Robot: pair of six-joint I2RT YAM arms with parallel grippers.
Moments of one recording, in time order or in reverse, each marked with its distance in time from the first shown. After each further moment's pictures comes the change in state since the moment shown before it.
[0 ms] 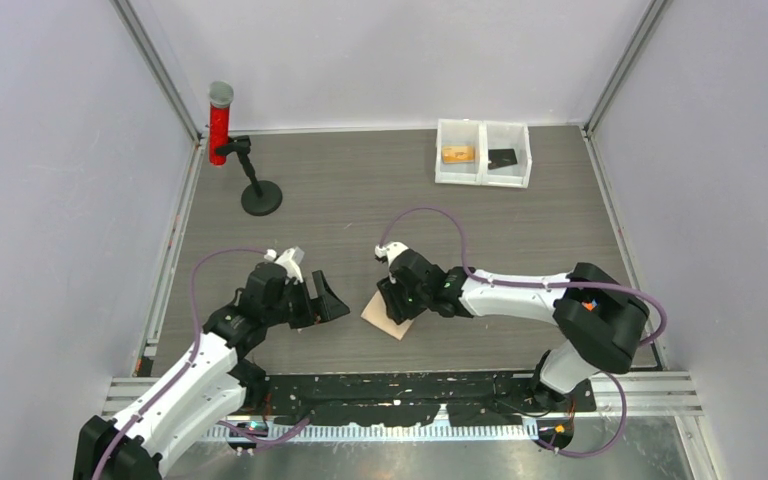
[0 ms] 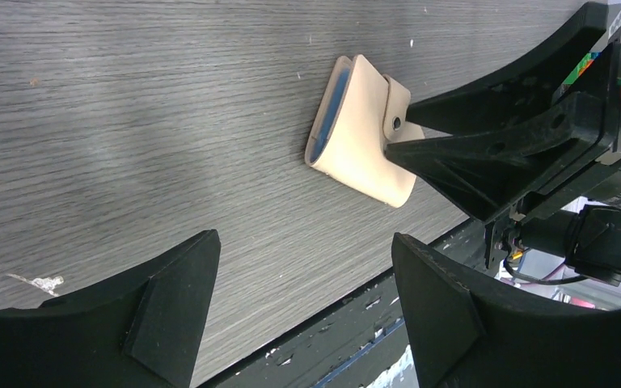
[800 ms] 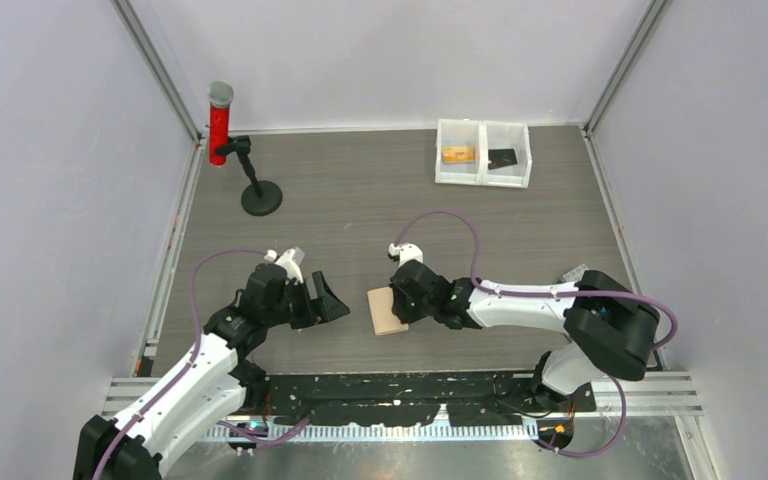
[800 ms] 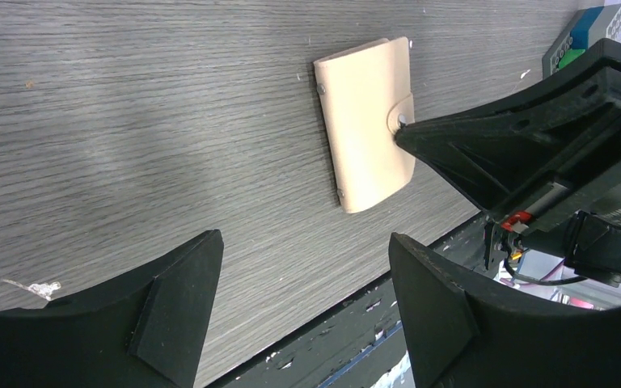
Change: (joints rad) left arm 0.000 0.001 -0.016 0.021 0.004 -0.003; right arm 0.049 -0.030 -0.067 0.111 0.154 0.211
